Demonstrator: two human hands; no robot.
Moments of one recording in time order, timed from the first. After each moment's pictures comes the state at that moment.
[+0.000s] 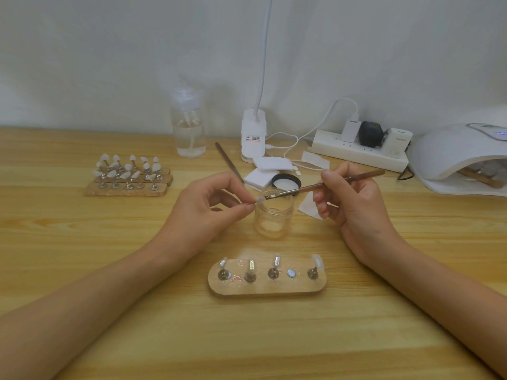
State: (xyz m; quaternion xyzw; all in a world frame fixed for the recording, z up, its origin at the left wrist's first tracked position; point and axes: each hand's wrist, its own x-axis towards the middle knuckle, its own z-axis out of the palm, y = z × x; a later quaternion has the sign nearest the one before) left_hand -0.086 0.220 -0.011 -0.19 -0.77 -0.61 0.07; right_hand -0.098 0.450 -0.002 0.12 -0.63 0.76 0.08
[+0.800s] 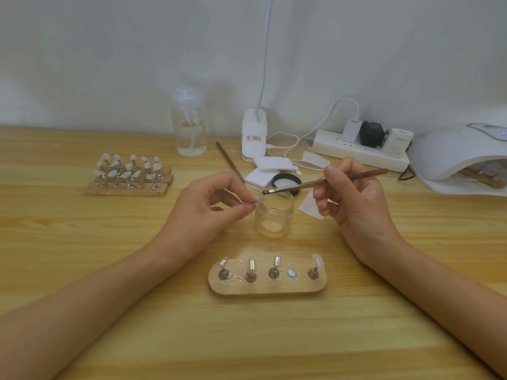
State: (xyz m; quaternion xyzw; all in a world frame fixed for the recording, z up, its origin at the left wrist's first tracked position) left_hand -0.085 0.220 -0.010 -0.19 -0.78 -0.60 0.08; right_hand -0.098 0.449 -0.001 0.14 -0.62 0.77 0.08
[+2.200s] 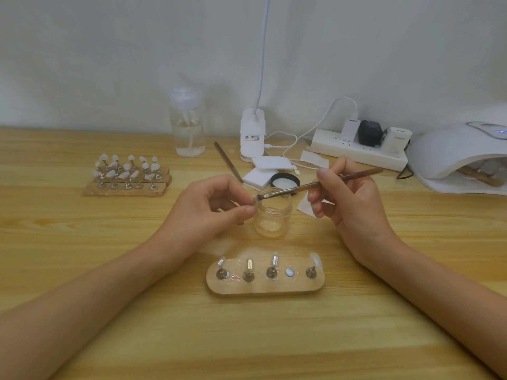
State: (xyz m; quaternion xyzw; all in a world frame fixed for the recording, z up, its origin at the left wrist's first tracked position) left_hand -0.086 0.221 -0.011 -0.16 -0.77 -0.62 0.04; right_hand -0.098 0.448 -0.003 0.15 -0.63 0.76 0.08
